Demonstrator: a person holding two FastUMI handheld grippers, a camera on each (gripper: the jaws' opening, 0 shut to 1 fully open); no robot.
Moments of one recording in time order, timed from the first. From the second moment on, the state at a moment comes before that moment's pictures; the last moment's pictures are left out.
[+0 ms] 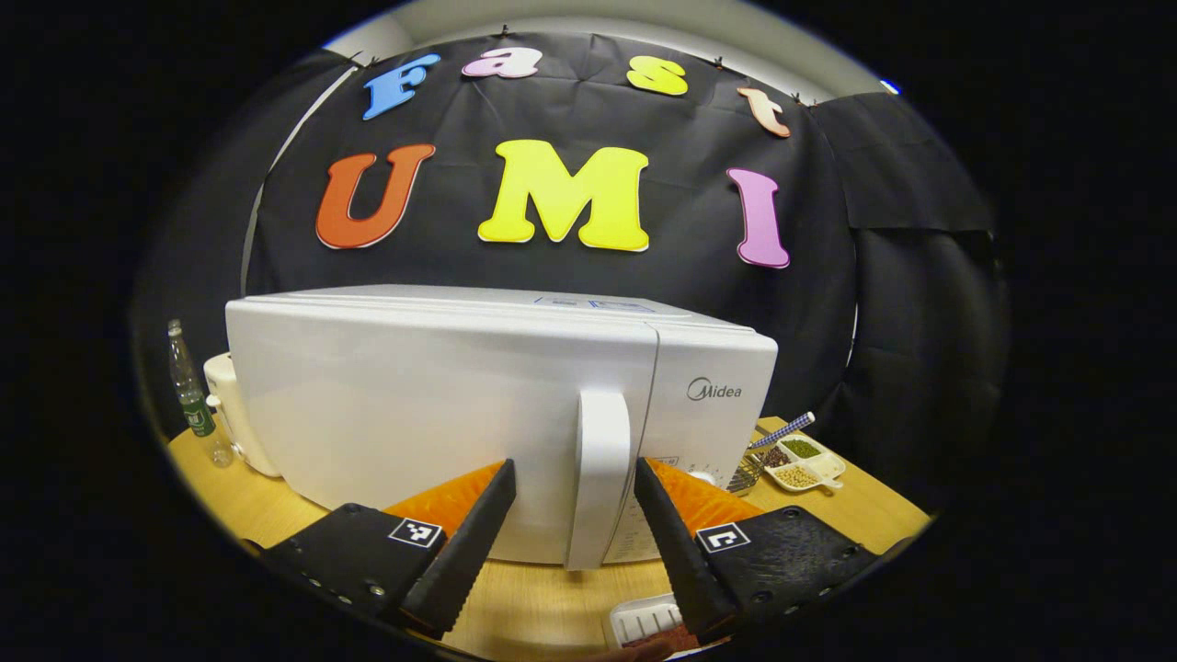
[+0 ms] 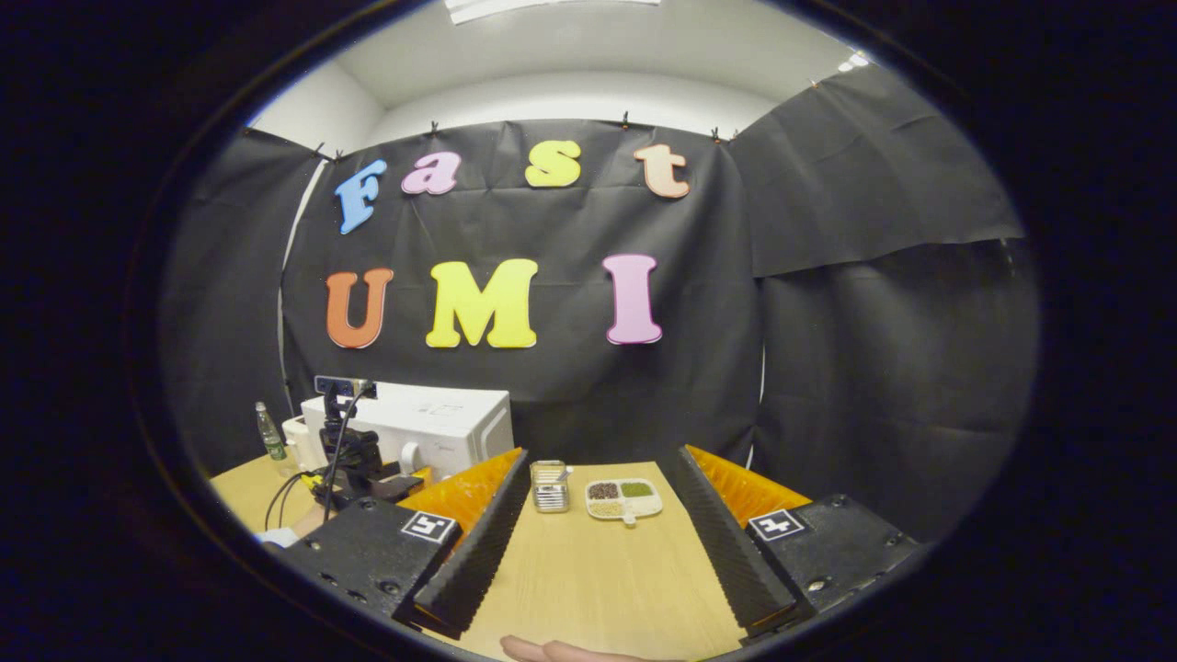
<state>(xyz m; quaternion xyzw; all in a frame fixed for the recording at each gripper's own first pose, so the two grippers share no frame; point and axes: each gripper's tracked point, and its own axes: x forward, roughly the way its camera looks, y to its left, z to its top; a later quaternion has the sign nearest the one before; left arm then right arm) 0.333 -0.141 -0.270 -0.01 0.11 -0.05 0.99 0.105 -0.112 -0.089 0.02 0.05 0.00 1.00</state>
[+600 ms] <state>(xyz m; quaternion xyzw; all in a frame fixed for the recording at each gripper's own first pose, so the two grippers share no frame) 0.327 -0.151 -0.283 -0.01 0.14 -0.08 0.99 0.107 -0.109 -0.098 0.02 0.05 0.00 1.00</state>
